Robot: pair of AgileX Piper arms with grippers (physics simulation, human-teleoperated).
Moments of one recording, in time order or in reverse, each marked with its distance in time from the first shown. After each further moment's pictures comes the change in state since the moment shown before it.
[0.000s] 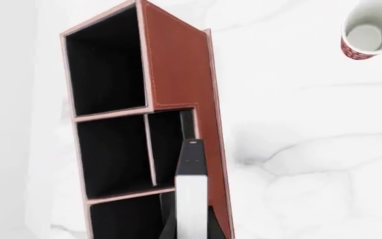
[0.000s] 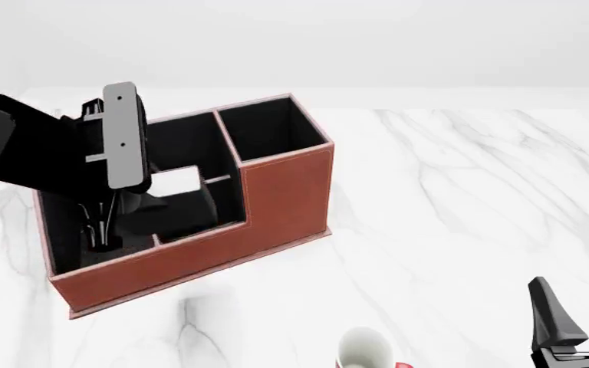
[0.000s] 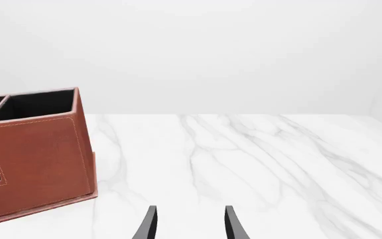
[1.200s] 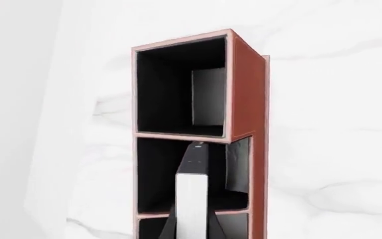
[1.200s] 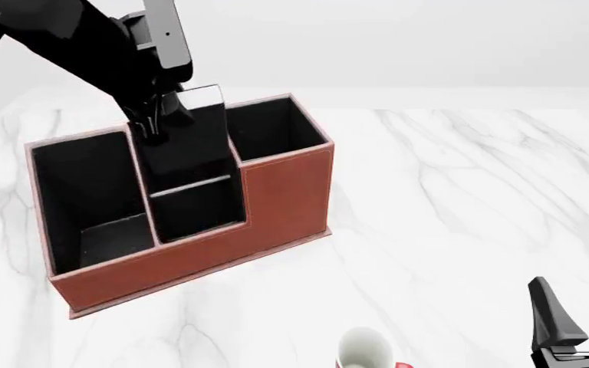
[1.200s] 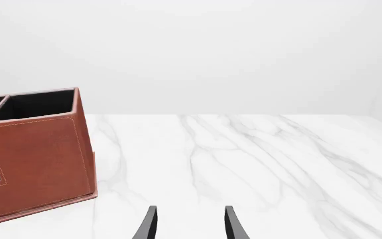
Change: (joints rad) left arm 0.076 0.351 -0.502 0.110 -0.045; right arm 0.000 0.000 0.000 0.000 0.000
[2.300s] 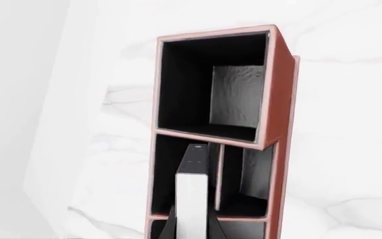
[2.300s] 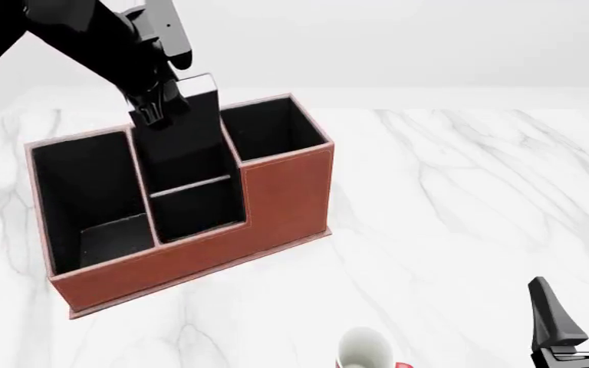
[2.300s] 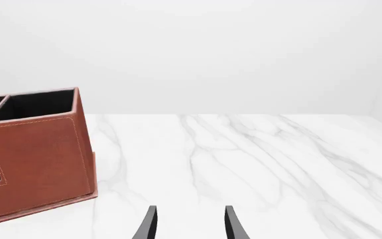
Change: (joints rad) left arm 0.067 0.090 -0.077 -0.027 -0.013; right arm 0.000 0.000 0.000 0.000 0.000
